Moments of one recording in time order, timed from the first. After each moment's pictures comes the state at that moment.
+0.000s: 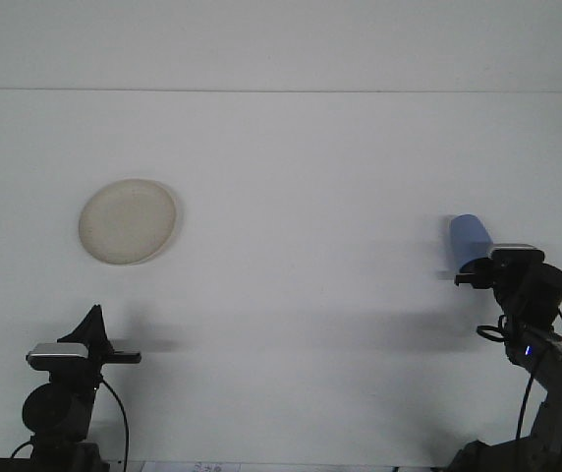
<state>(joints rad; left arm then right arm) -0.06 0.00 0.03 0.02 -0.10 0.06 -0.40 1.54 0.56 0.52 -0.29 -0.19</state>
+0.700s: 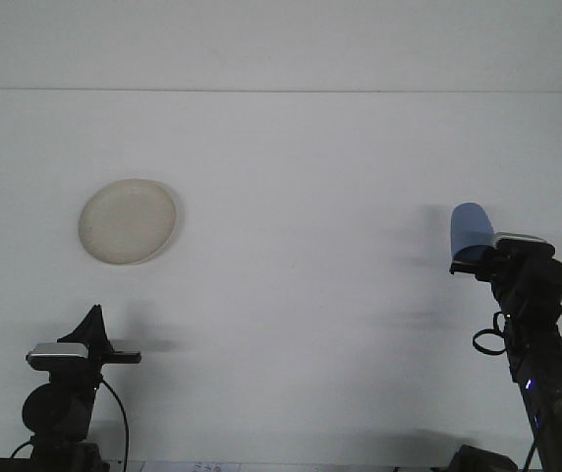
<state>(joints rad) -0.06 0.00 0.03 0.02 -0.10 0.06 -0.25 1.15 0.64 0.08 -0.15 0.01</state>
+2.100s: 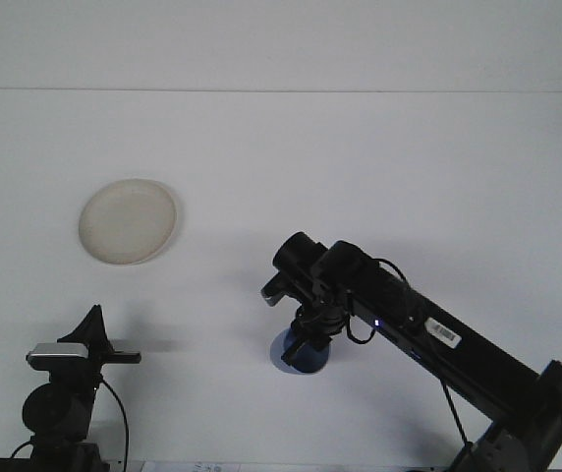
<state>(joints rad) -0.06 0.00 0.03 0.02 -0.10 0.06 0.81 1.70 1.54 -1.34 -0.12 0.01</state>
